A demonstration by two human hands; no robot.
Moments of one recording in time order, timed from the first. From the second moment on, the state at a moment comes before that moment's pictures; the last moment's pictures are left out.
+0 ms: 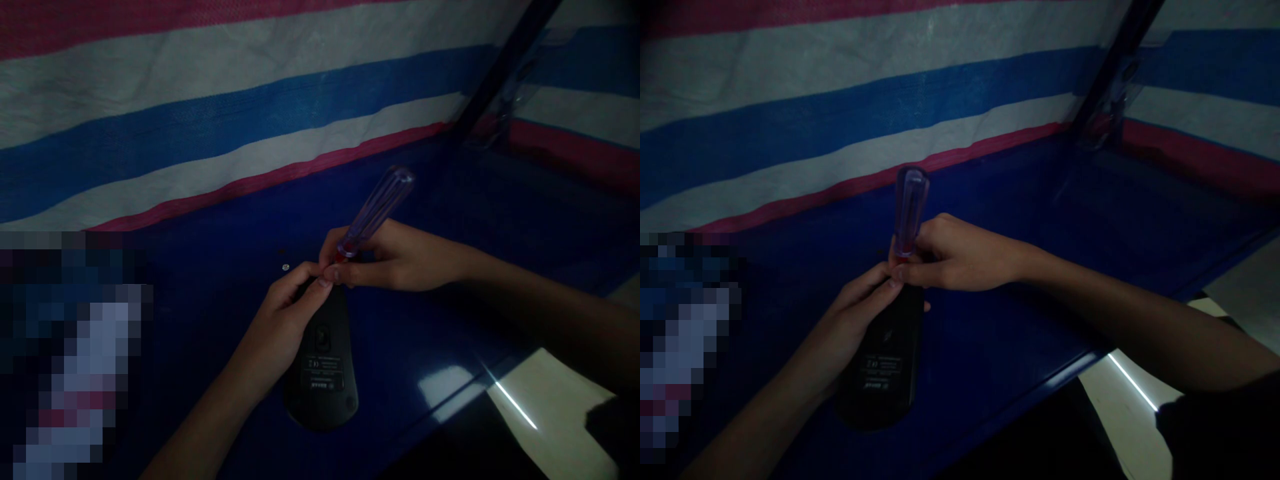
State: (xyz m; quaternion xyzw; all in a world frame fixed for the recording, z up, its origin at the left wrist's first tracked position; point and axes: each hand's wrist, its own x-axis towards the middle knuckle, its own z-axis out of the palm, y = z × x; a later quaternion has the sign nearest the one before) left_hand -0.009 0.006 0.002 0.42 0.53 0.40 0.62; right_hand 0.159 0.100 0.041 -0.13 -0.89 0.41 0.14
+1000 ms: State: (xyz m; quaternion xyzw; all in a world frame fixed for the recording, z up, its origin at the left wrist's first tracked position) left_hand -0.006 0.005 0.003 0.39 0.54 0.42 0.61; right_hand 0.154 0.097 0.034 -0.21 -0.88 0.36 0.22
